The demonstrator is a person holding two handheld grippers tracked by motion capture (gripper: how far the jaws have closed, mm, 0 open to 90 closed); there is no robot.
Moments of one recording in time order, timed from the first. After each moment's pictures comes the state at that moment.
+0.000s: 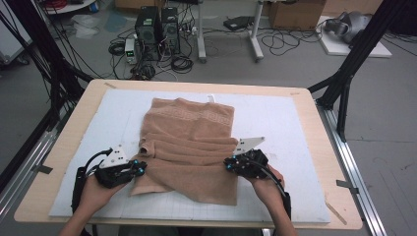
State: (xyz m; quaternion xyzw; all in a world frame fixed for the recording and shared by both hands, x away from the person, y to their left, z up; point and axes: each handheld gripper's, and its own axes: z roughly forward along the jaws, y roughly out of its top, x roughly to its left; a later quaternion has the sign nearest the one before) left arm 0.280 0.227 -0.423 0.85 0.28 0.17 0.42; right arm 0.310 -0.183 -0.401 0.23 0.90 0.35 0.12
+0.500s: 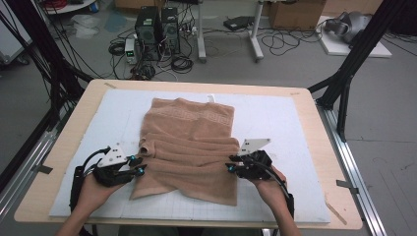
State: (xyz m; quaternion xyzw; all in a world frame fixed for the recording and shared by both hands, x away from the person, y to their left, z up) left arm 0.272 0.235 -0.412 0.84 0.28 0.18 0.43; right arm 0.303 -0.195 -0.401 0.23 0.89 0.38 0.13
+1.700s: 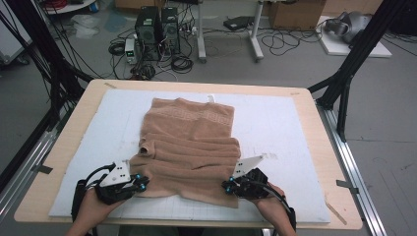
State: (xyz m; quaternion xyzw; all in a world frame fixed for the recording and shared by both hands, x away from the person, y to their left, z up) left arm 0.235 0.221 -0.421 0.86 0.23 0.15 0.42; right arm 0.267 -0.185 -0.420 0.16 0.92 0.36 0.05
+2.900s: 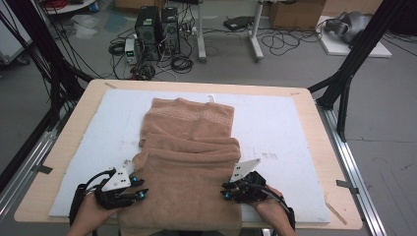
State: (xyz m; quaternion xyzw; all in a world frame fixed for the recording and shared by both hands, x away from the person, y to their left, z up) left arm 0.236 0.227 -0.445 0.87 0.24 0.13 0.40; right arm 0.268 -0.184 -0.437 0.16 0.92 0.36 0.02
